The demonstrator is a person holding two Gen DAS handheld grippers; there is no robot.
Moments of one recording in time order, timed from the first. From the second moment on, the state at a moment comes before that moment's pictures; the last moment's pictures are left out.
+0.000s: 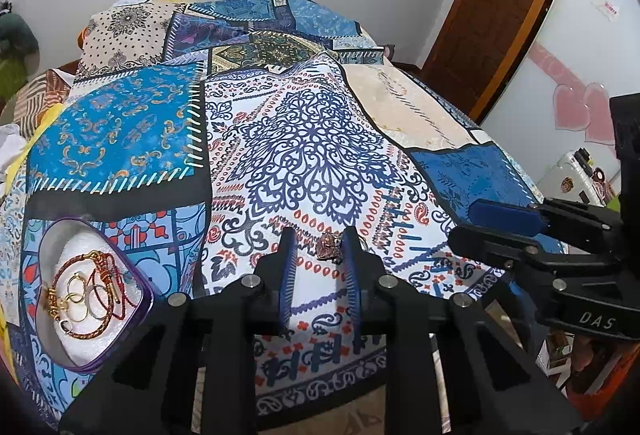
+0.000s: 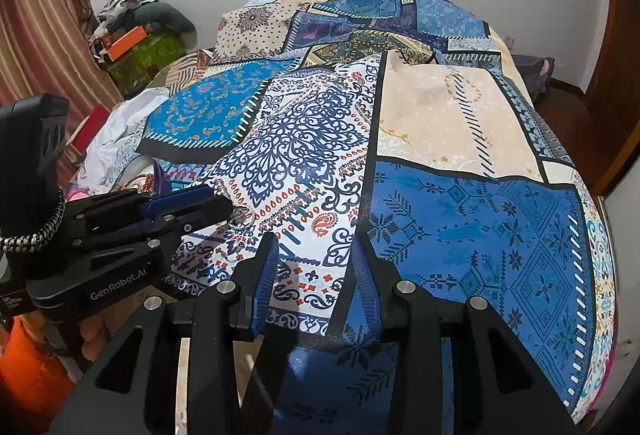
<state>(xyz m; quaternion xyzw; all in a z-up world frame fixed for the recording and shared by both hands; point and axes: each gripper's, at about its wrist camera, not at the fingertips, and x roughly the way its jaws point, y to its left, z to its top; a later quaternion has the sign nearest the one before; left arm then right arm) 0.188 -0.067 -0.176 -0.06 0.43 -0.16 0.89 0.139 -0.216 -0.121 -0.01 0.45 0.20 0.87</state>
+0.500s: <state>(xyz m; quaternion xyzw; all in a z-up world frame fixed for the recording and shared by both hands) 0.186 -0.064 -0.175 -0.07 0.42 -0.17 0.89 0.137 -0.198 -0.124 -0.02 0.44 0.23 0.87</state>
